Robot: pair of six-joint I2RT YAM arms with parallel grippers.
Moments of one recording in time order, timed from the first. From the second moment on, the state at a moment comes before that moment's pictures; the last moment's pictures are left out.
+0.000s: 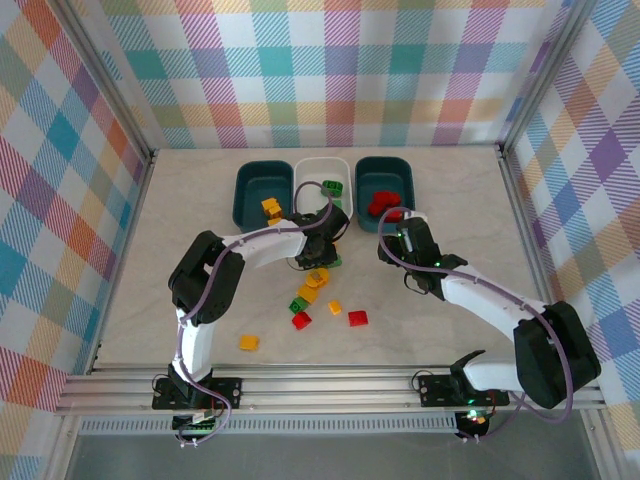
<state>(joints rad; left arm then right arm) -0.74 2.00 1.43 -0.70 -0.17 -0.92 0.51 1.29 0.69 -0.16 0.23 0.49</state>
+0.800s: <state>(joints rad) -0.60 2.14 1.98 -0.78 -0.09 -0.70 0.51 1.29 0.68 -0.13 0.23 0.50</state>
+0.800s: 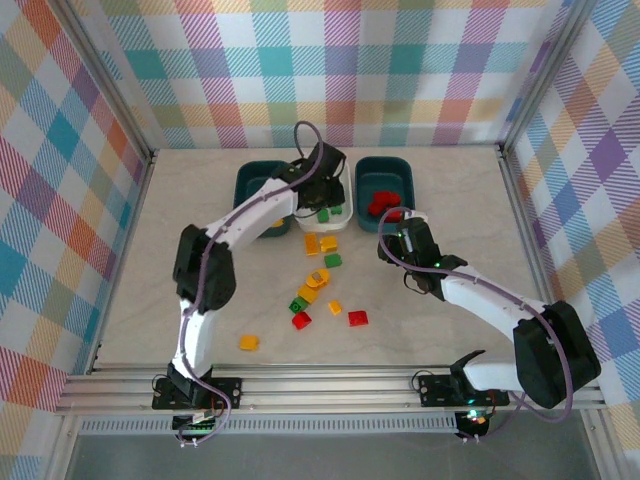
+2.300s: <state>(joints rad) -0.56 1.18 0.74 -0.90 0.00 -1.68 0.51 1.29 0.68 -0.13 0.20 0.52</state>
